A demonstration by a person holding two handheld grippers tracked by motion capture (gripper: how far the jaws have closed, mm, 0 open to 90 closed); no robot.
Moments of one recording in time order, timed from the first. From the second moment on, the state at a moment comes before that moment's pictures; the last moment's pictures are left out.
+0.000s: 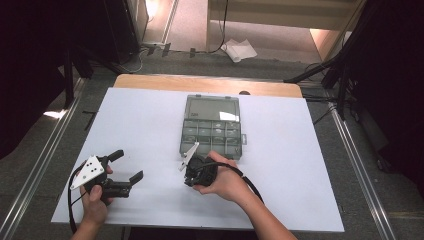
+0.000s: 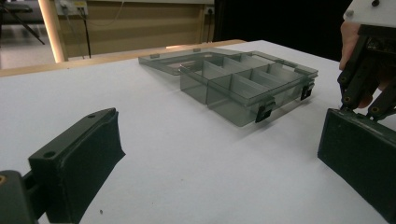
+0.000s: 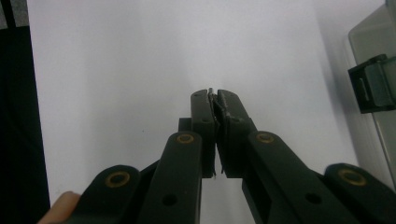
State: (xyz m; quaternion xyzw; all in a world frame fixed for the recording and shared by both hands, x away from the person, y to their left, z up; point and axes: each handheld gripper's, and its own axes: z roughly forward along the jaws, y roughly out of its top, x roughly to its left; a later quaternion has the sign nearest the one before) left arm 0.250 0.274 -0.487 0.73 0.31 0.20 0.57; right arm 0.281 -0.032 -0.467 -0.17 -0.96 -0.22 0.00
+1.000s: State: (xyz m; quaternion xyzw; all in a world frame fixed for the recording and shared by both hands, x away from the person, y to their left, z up) left arm 0.250 0.274 -0.487 0.73 0.32 0.20 0.58; right arm 0.299 -0.066 -0.451 -0.21 -0.95 -0.23 0.00
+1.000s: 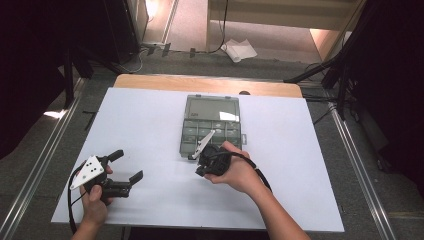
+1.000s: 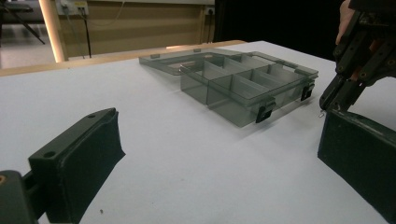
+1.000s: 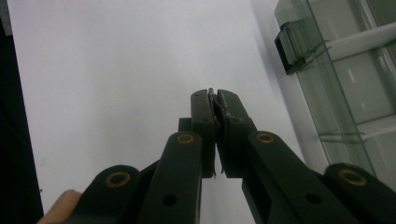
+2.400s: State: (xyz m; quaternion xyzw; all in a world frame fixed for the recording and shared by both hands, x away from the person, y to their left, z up) left arm 0.250 0.274 -0.487 0.73 0.31 0.20 0.57; right arm 0.326 -0.126 -0.434 -0.27 -0.93 -0.24 -0.02
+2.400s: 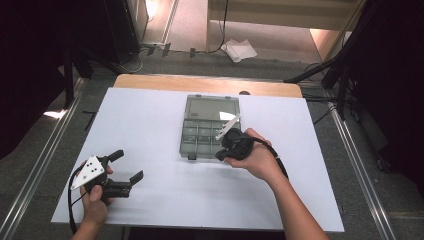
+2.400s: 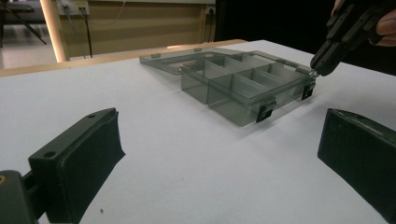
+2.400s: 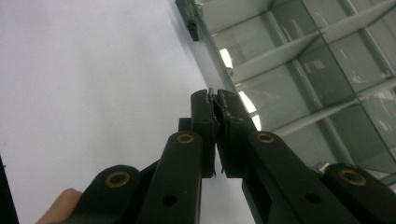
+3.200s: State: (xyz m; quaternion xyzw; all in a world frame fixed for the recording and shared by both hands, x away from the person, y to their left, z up) left arm 0.249 0.274 -0.487 0.73 0.31 0.20 0.57; right arm 0.341 -0.159 -0.436 -0.31 -0.92 -0.24 -0.03
